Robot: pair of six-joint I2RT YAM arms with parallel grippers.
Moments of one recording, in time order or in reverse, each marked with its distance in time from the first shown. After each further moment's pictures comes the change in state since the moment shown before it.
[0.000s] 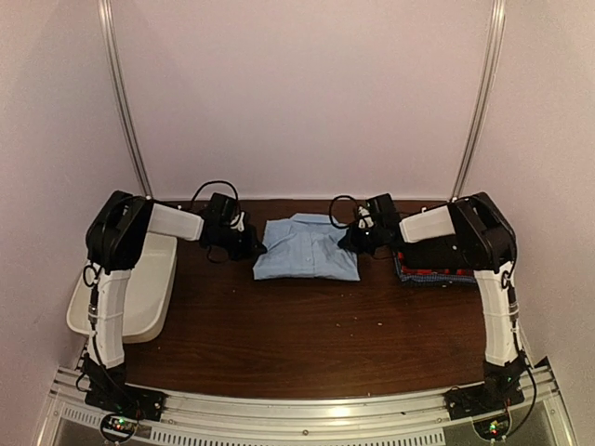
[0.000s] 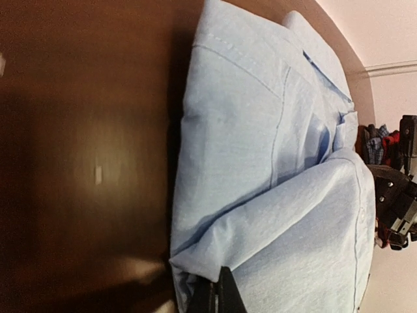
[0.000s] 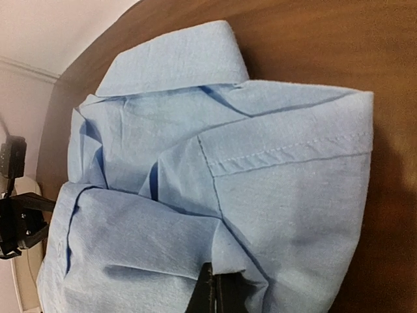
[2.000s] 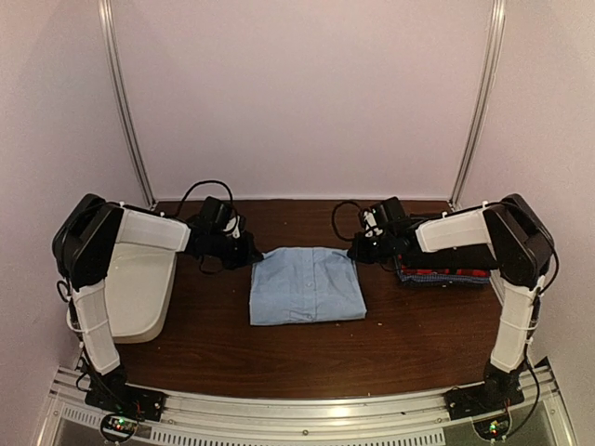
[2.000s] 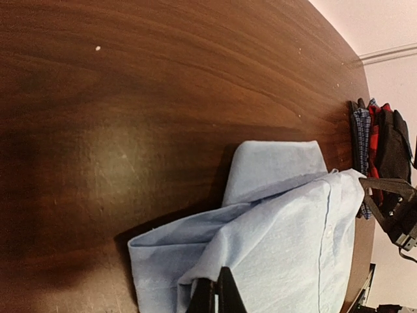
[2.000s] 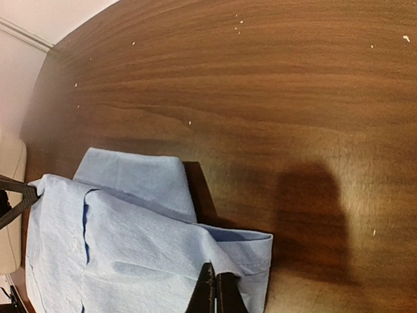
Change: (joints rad) left arm -0.105 -0.371 -0.400 0.049 -0.140 -0.065; right arm 0.107 -0.391 -0.398 -0.034 0.181 -0.067
